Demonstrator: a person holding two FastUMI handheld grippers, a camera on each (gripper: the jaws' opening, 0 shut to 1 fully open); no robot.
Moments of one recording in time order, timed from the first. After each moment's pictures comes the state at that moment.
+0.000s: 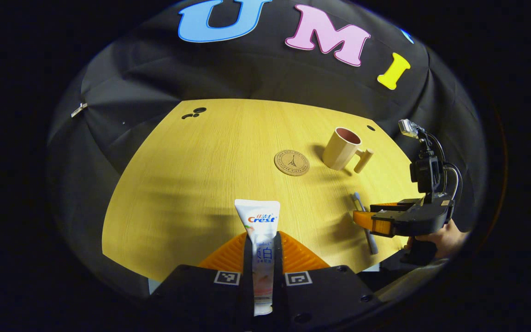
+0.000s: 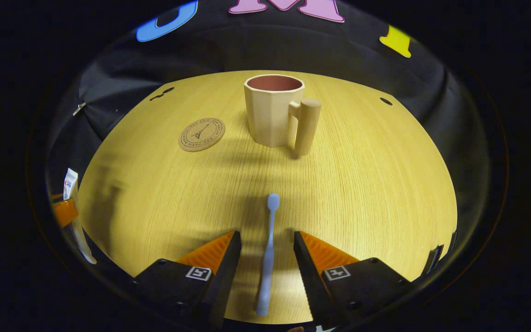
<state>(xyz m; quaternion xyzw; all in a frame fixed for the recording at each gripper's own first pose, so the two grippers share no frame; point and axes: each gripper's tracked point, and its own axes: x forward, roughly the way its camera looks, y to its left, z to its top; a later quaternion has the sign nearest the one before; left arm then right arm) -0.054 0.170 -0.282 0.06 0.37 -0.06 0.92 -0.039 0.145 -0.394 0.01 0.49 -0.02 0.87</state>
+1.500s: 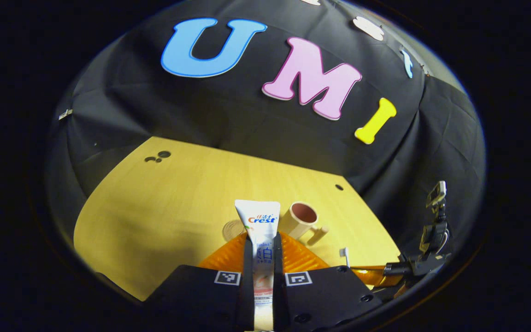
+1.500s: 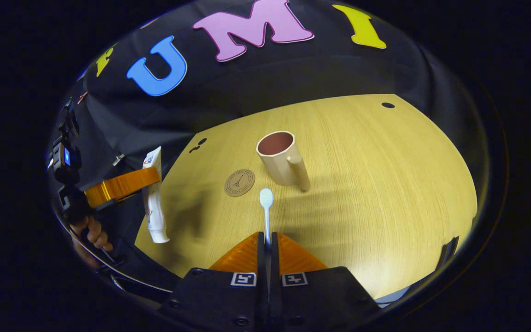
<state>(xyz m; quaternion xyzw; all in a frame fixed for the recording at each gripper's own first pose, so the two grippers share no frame) 0.044 0.046 -0.182 -0.03 0.22 -0.15 0.96 -0.047 0.132 -0.273 0.18 0.38 0.06 0.91</state>
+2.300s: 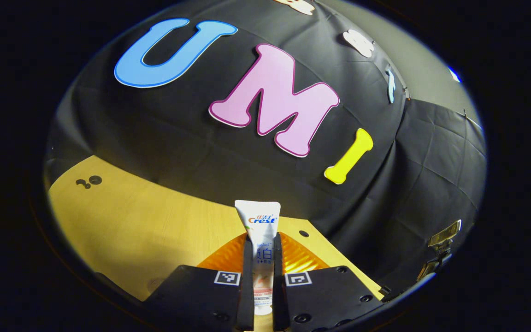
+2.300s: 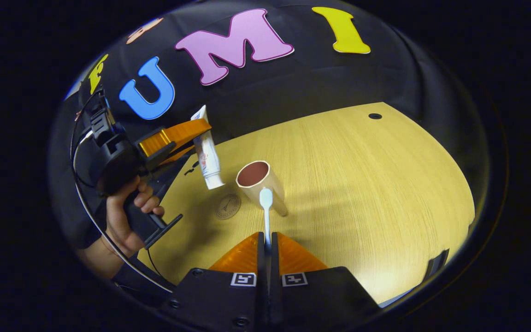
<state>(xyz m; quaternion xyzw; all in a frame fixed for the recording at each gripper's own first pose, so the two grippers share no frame) 0.177 -0.081 -0.162 -0.10 0.09 -0.25 0.96 -0.018 0.081 -0.260 0.20 0.33 0.06 0.92</state>
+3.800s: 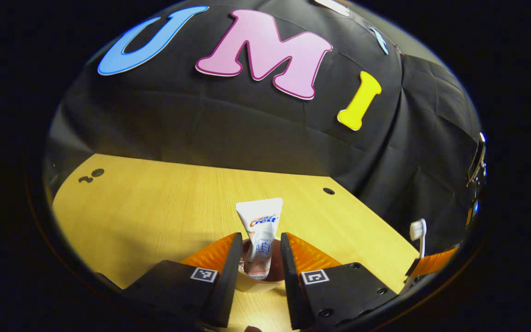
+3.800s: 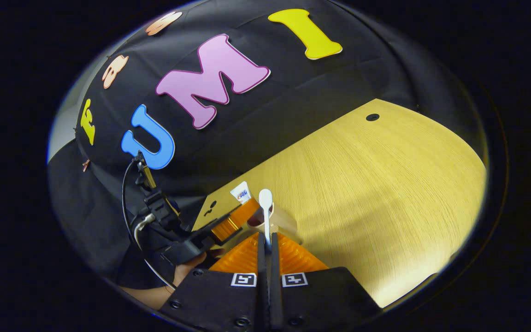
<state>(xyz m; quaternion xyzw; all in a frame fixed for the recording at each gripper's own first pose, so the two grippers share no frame) 0.170 -0.083 -0.273 0.04 0.19 -0.21 0.96 0.020 0.056 -0.211 0.33 0.24 0.04 0.91</state>
